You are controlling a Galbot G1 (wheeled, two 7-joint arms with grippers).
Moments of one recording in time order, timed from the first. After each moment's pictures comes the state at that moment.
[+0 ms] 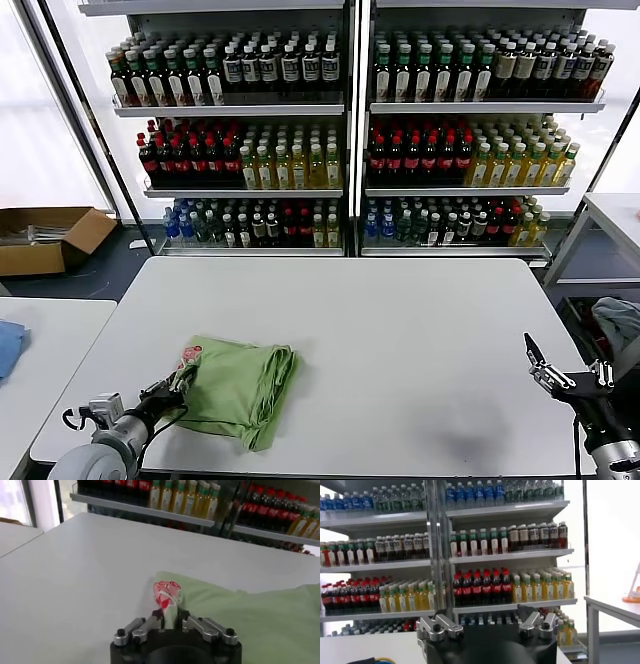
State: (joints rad) left arm 1.45 -1.06 -0.63 -1.88 -0.73 0.48 -0.02; right arm -1.66 1.26 1.03 2.10 0.58 -0.08 -0.27
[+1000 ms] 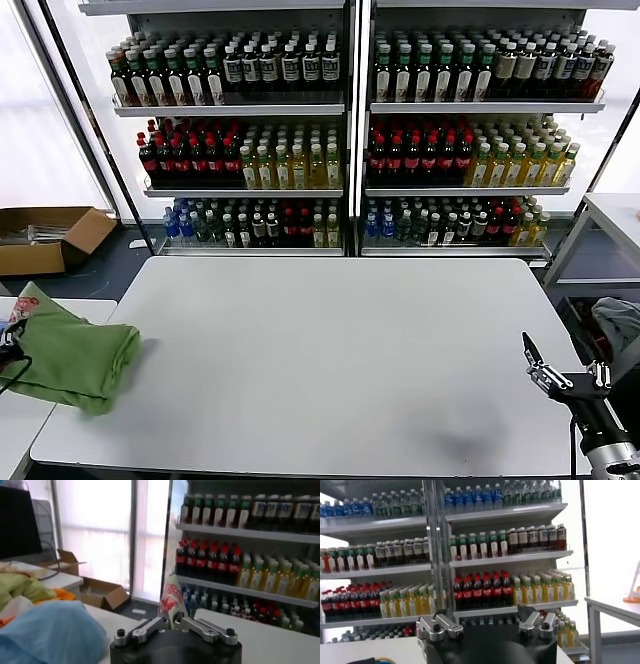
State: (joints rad) left arm 1.47 -0.97 -1.16 -1.93 -0.84 0.53 -0.07; right arm -1.66 1.29 1.02 2.11 0.58 -0.07 -0.26
